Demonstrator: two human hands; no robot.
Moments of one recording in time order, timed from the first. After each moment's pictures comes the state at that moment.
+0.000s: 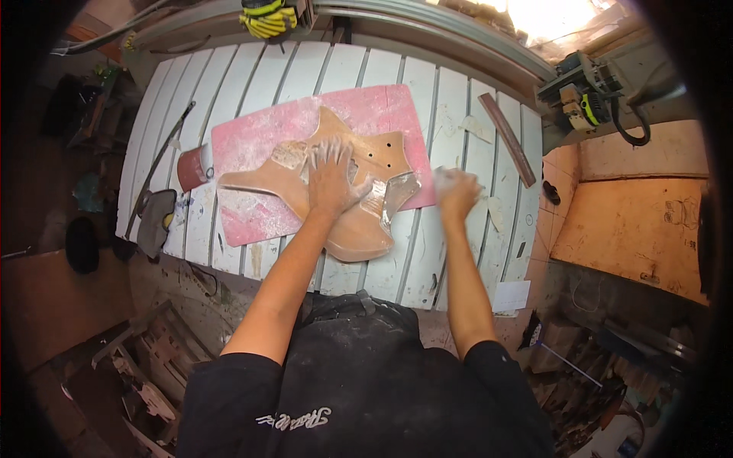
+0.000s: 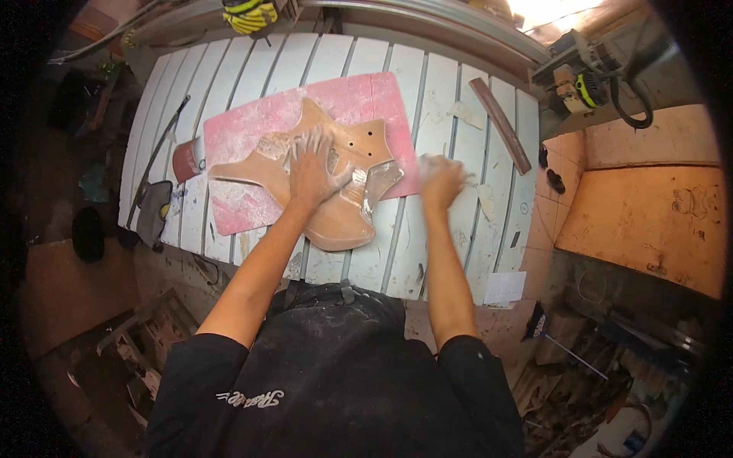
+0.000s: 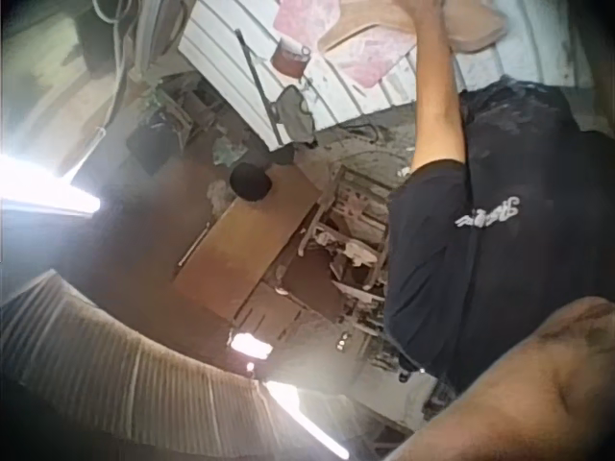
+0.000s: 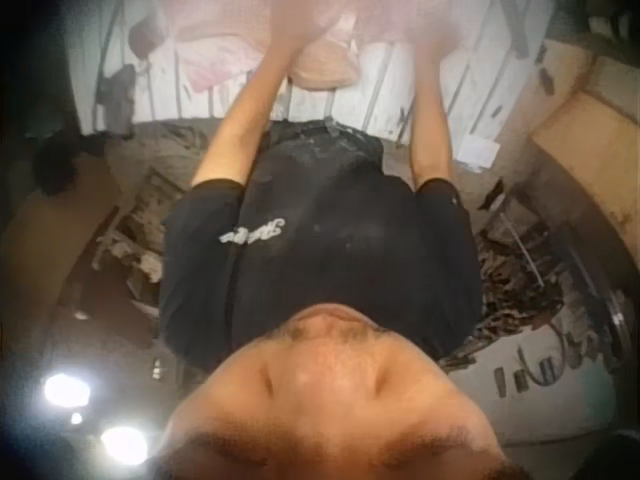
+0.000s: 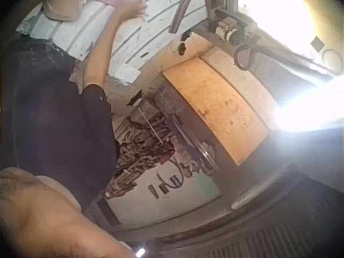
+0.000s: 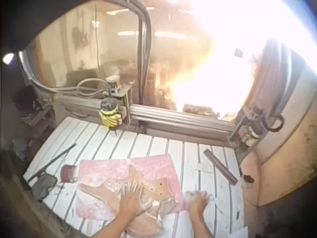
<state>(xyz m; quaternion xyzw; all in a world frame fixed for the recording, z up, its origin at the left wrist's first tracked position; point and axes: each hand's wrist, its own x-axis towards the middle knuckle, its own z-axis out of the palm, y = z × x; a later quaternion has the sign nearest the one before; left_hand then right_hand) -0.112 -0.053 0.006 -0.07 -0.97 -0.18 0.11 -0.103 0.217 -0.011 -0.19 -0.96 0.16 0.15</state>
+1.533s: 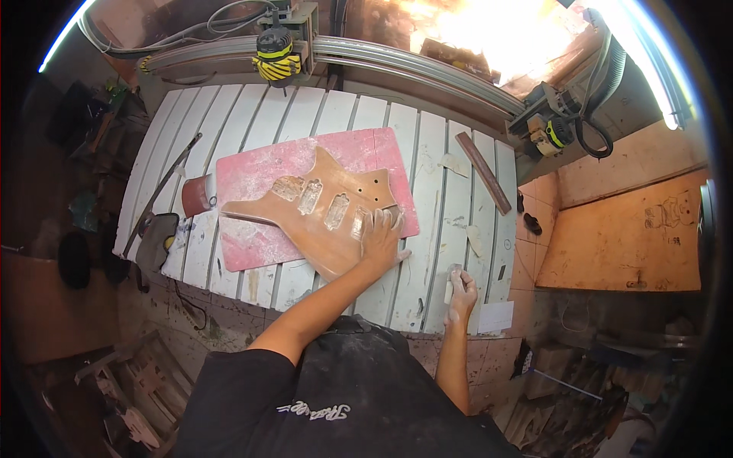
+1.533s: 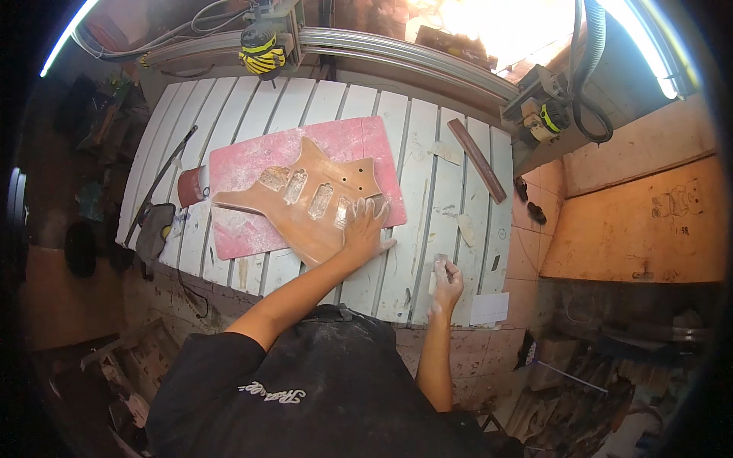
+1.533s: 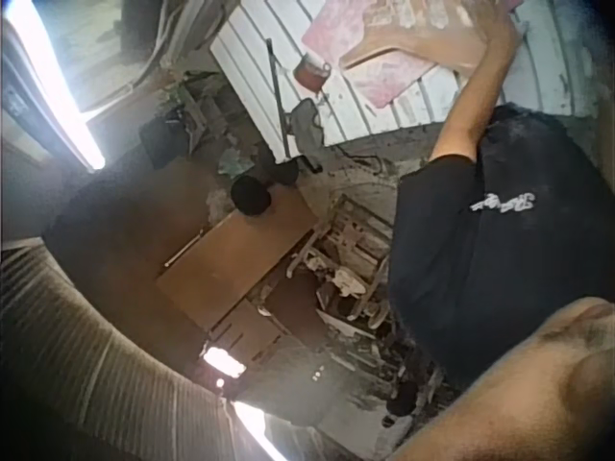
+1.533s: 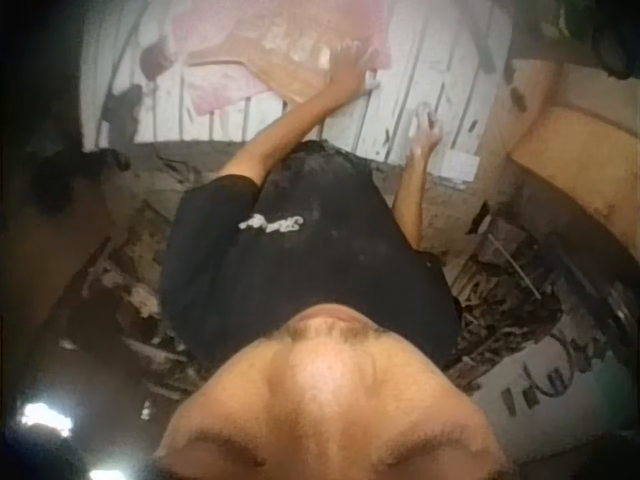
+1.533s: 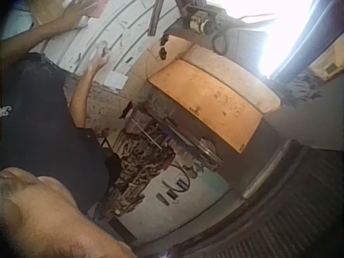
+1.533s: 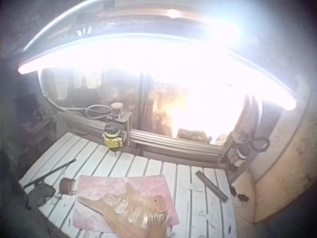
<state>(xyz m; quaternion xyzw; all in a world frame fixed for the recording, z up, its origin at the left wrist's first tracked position) -0.053 0.058 0.009 -0.19 -0.96 -0.17 -0.07 0.071 0.249 0.043 -0.42 -0.64 0.62 0.14</state>
